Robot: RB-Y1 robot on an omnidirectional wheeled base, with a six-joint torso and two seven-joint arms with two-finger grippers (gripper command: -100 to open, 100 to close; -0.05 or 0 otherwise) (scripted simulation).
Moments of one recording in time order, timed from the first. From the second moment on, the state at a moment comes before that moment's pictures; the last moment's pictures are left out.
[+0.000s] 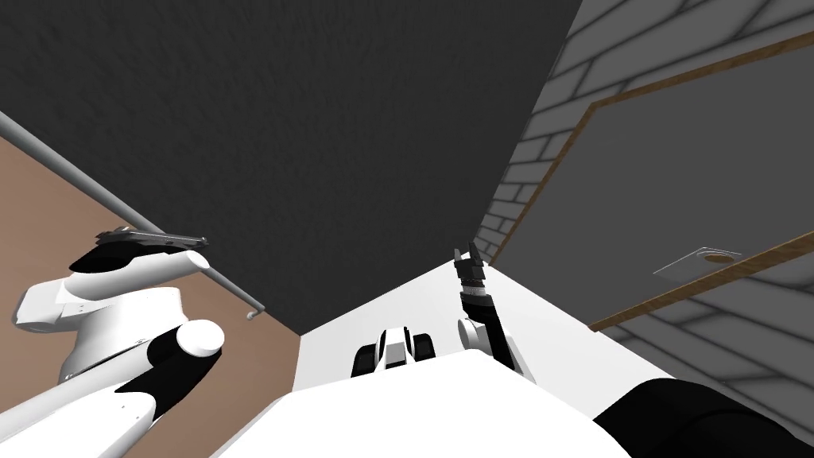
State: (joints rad) left arm -0.61 0.73 0.87 -0.97 -0.05 0.28 0.76; right arm 0.53 0.03 -0.03 -2.26 0.07 -0.43 -0.15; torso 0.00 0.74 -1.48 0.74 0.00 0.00
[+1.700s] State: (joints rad) left arm -0.63 0.75 0.87 -0.89 -0.09 0.24 0.83; right arm 0.53 0.03 -0.03 -2.26 0.07 -0.43 -0.15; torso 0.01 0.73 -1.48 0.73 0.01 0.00
